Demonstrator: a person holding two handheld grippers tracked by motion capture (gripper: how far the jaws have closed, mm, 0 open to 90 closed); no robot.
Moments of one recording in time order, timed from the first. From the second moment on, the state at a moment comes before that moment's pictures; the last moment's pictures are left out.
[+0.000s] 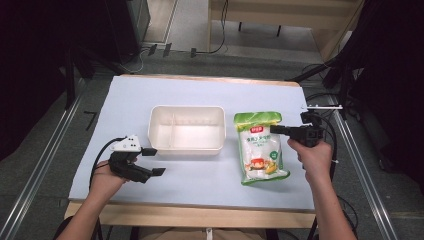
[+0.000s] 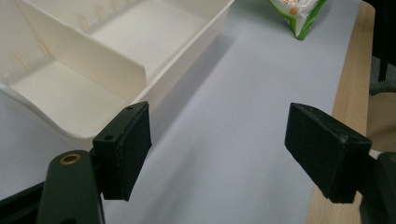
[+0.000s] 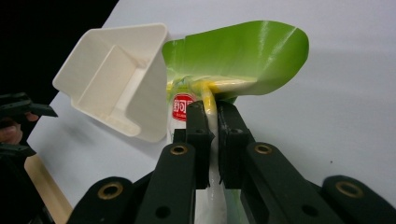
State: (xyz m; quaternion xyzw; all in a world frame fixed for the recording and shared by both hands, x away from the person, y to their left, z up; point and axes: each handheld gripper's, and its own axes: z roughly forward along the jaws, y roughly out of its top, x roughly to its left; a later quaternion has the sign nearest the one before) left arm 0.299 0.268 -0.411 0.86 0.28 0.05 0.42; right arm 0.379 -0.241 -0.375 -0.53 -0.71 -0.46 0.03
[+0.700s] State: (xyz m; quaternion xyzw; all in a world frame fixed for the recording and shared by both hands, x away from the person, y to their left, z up) left arm 0.290 0.280 -0.410 0.85 0.30 0.06 0.43; right arm 0.366 -0.225 -0.330 -0.48 -0.72 -0.50 0.01
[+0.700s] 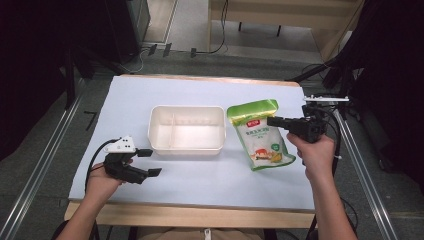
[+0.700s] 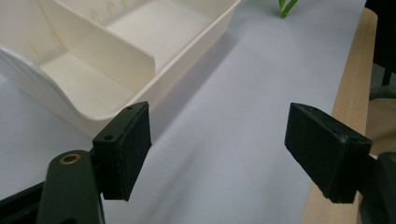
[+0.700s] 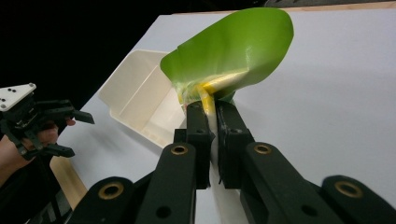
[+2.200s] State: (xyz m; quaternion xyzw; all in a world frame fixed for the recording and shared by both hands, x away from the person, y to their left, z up) left arm 0.277 0.290 -0.411 0.84 0.31 0.07 0.43; right arm 0.402 -0.165 -0.259 -0.42 -0.74 -0.54 0.00
